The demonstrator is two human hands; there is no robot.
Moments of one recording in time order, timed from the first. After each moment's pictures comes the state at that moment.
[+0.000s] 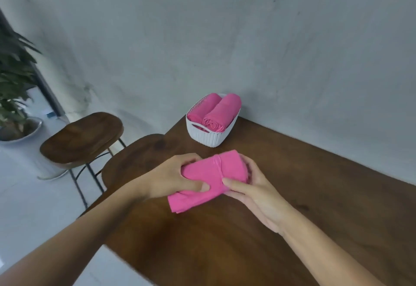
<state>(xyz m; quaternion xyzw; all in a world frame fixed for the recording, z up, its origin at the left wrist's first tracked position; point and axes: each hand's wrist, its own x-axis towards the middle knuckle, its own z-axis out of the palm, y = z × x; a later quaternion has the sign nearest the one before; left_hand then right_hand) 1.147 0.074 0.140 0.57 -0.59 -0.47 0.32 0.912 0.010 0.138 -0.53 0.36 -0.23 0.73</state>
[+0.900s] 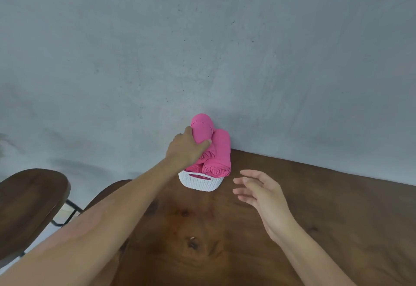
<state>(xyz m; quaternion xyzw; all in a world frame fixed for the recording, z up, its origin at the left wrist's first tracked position) 1.230 -0.161 0.144 0.69 -0.63 -0.21 0.29 1.014 -0.032 0.163 -0.46 0.56 -0.46 0.51</state>
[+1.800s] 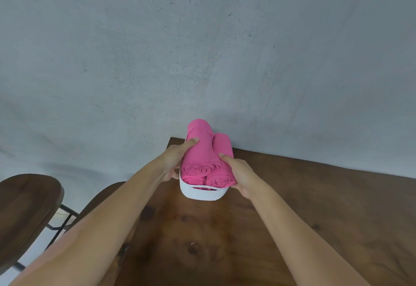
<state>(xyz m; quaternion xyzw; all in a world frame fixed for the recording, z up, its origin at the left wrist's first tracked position) 1.256 -0.160 0.129 0.56 -0.42 -0.64 0.33 1.041 -0.150 0.115 -0.42 0.60 -0.33 0.59</state>
